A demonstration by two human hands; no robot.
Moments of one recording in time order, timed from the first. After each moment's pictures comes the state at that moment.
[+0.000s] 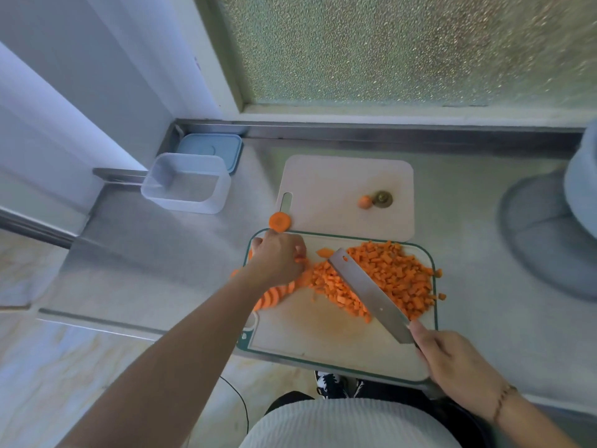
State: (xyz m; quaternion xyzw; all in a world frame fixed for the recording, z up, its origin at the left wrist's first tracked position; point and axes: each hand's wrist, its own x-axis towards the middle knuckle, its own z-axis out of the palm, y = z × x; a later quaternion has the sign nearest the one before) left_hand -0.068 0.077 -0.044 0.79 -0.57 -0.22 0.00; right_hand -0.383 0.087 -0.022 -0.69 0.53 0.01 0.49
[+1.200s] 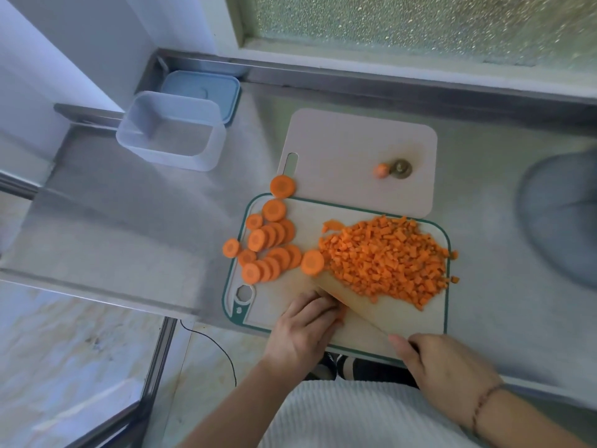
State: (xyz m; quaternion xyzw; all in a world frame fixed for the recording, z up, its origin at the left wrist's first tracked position) left_hand -0.157 0.209 -0.128 0.64 -0.67 -0.07 0.38; right_hand -0.361 0.102 -0.019 -0.82 0.44 0.21 0.30
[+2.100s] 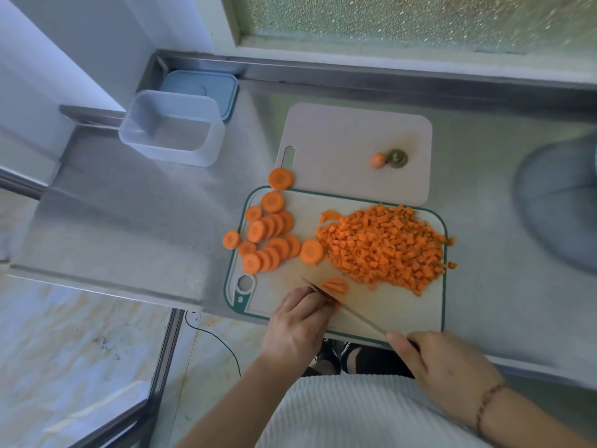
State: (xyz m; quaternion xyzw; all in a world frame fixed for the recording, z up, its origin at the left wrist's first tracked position) left_hand -0.159 0.224 -0.121 0.66 -0.67 -0.04 0.35; right_hand -0.369 0.118 -0.010 -0.81 0.44 0.20 0.33
